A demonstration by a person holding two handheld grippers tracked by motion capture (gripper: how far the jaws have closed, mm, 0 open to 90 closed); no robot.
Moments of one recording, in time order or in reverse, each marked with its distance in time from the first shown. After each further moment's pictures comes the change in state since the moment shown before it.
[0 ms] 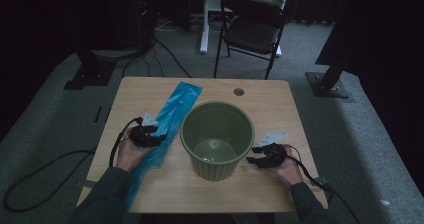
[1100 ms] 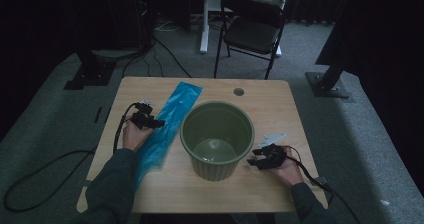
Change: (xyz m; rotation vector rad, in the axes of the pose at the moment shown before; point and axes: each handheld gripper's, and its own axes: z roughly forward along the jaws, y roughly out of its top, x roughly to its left) left arm 0.066 0.022 0.060 0.106 -0.027 -0.252; right arm -0.003 -0.006 0.006 0.052 0.004 0.009
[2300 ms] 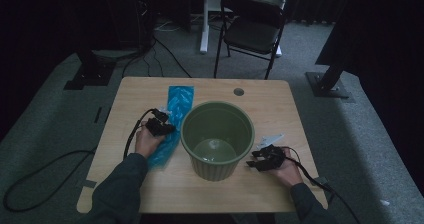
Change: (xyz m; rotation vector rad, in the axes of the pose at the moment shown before) left arm -0.053 -0.002 0.012 0.025 -0.075 0.162; right arm 0.002 -0.001 0.004 0.029 0.013 -0.006
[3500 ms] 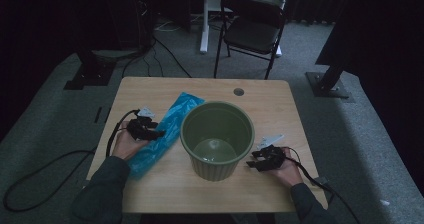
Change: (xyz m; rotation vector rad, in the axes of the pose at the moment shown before) left arm 0.010 -0.020 -0.067 -0.095 -0.003 0.097; right arm 0.000 -0.001 0.000 -0.003 0.004 0.002
